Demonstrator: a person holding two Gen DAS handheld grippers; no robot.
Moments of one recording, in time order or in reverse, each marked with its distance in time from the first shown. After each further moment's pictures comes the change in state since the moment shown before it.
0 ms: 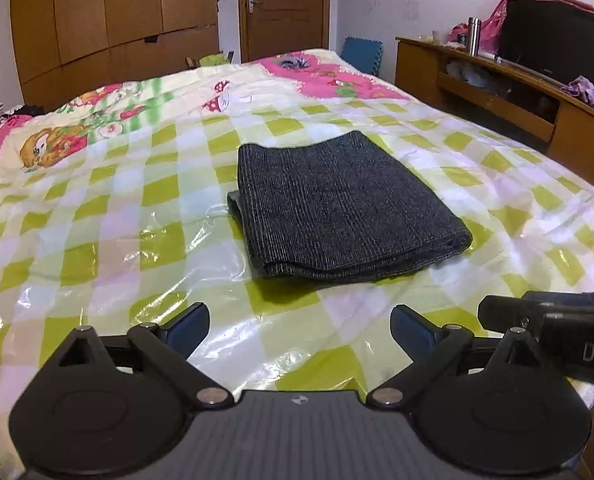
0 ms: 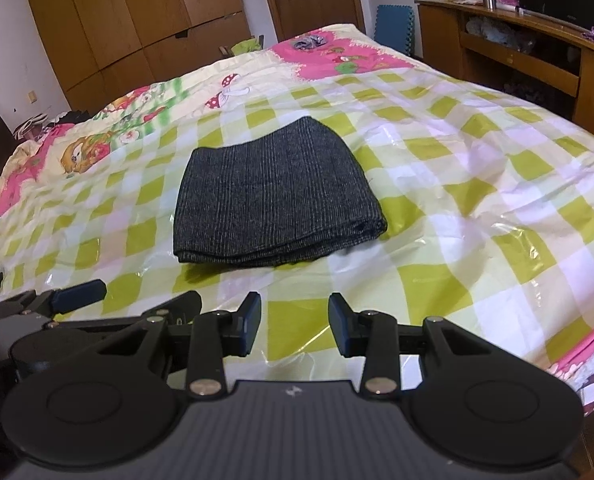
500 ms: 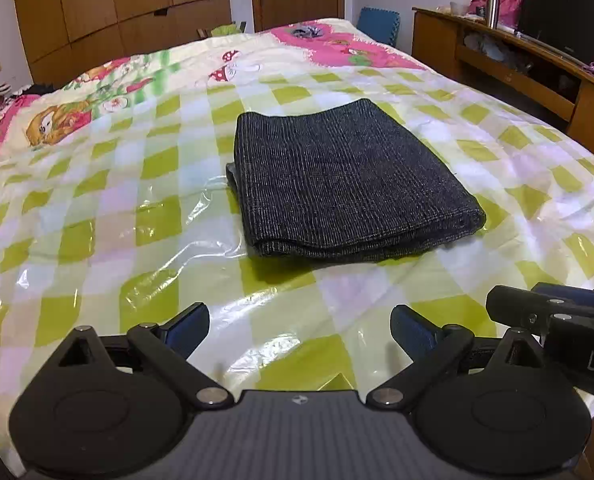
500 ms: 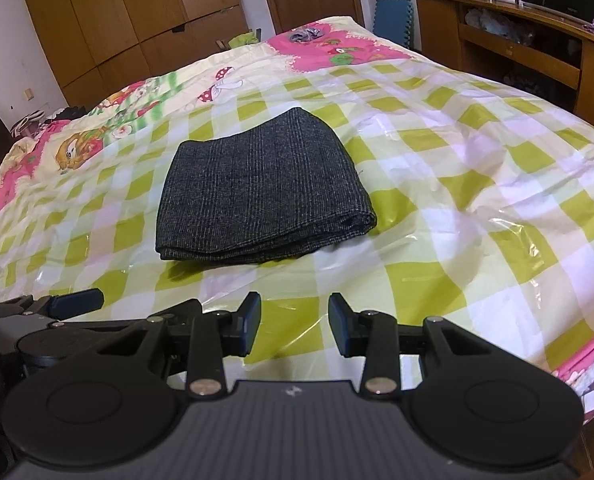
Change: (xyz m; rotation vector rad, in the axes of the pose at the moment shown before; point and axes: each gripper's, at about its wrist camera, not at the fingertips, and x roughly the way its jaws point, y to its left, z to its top) left arm 0.018 -0.017 0.005 -0.013 0.098 0.056; right arm 0.011 -0.014 0.003 0.007 0.015 0.001
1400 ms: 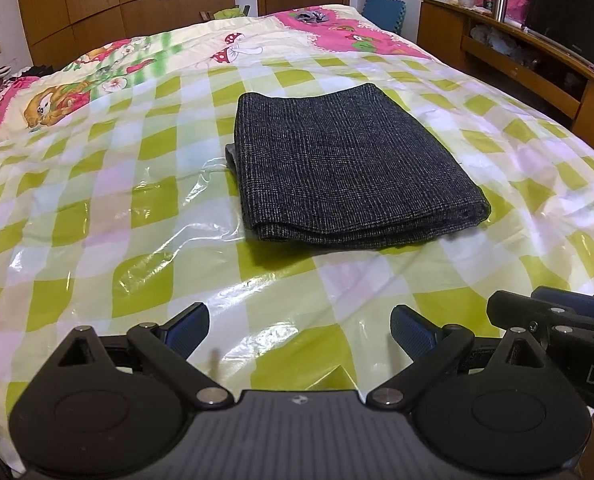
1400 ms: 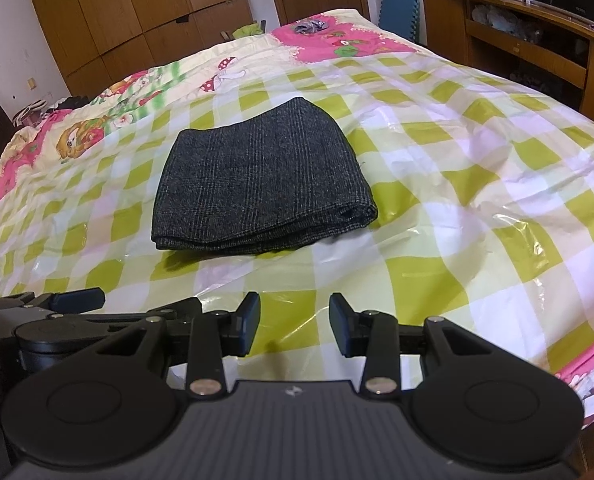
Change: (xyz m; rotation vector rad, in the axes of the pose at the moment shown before) left arm 0.008 0.002 0.000 -0.026 0.042 -0.008; right arm 0.007 -0.005 0.000 -0.023 0.027 0.002
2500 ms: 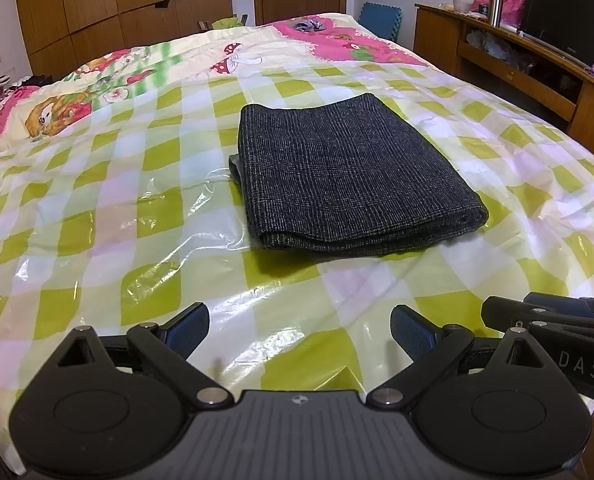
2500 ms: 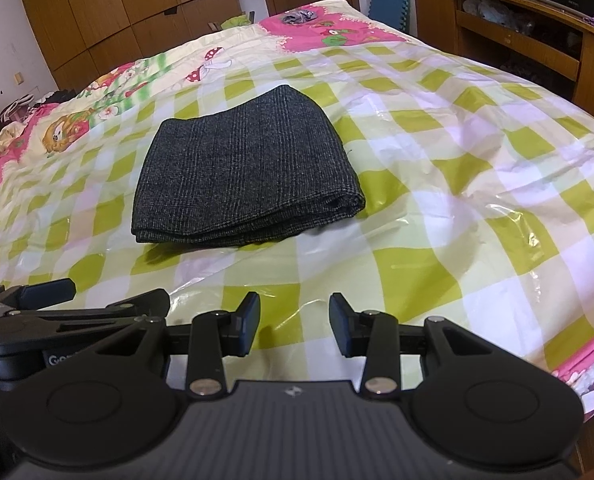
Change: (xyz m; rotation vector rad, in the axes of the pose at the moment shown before) left arm -0.007 0.003 -0.001 0.016 -0.028 0.000; right arm 0.011 -0.005 -0.002 0.012 0.024 -0.029
